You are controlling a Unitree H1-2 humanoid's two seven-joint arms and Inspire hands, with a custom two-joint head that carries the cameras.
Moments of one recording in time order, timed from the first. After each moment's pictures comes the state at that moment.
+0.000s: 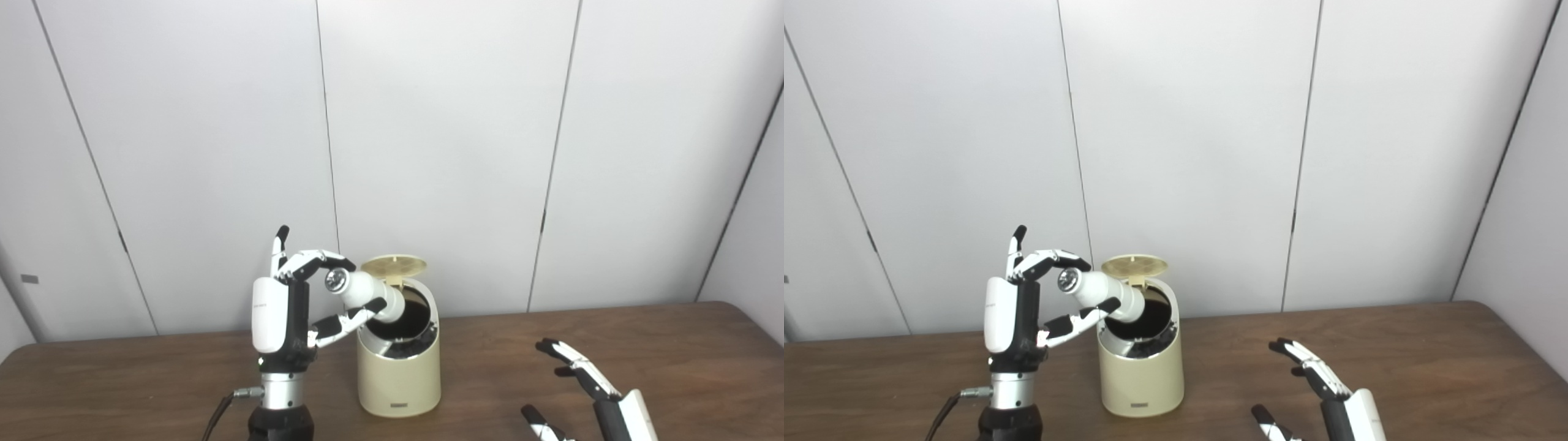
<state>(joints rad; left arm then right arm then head) -0.60 0.08 -0.18 0.45 0.71 -0.44 0.69 -0.07 -0.18 0.01 0.00 -0.58 -0.43 -0.39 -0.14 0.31</state>
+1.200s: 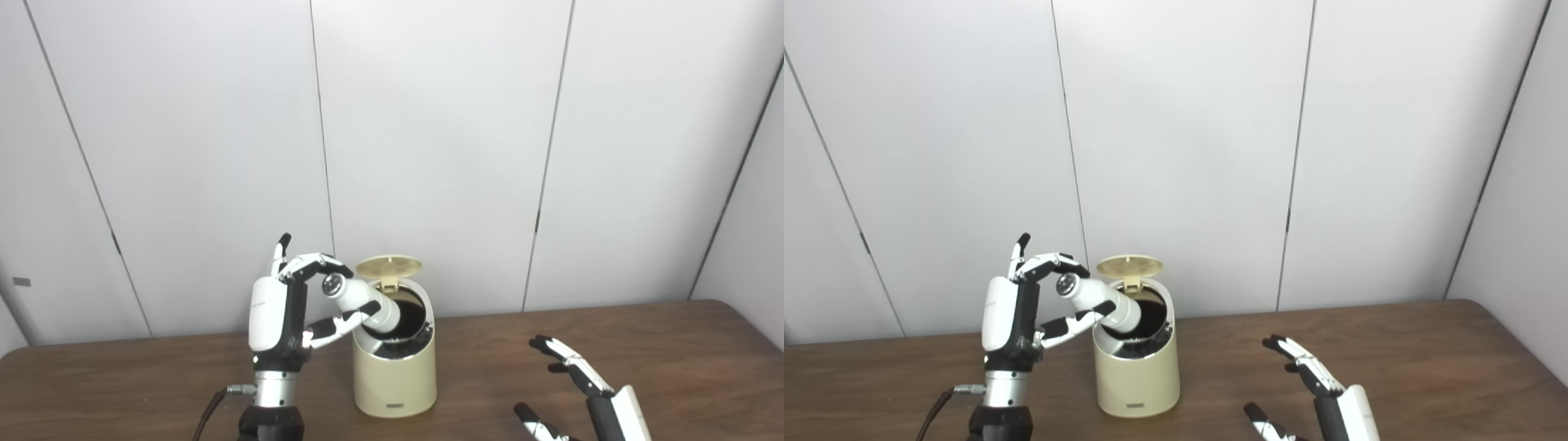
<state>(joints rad) -0.60 0.09 -0.16 0.44 0.66 -0.41 0.58 -0.08 -0.20 0.03 0.01 -0.58 -0.43 -0.41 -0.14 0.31</state>
